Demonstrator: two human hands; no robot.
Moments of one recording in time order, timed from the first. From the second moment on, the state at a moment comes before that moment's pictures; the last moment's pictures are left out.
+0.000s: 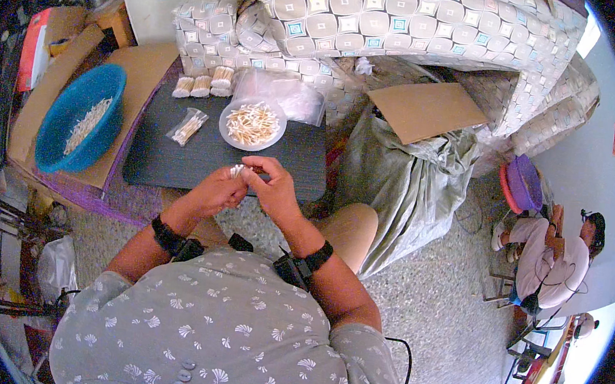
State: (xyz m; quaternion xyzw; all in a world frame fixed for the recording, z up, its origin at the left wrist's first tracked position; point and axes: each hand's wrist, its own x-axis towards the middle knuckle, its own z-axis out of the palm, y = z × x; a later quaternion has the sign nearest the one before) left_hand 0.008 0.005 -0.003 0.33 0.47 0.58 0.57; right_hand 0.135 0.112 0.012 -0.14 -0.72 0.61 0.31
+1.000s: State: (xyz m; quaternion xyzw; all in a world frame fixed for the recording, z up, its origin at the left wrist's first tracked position) left_hand -0.029 0.011 -0.015 0.28 0.61 0.58 0.47; right_hand 0.113 0.134 -0.016 -0.20 -0.69 0.64 0.26
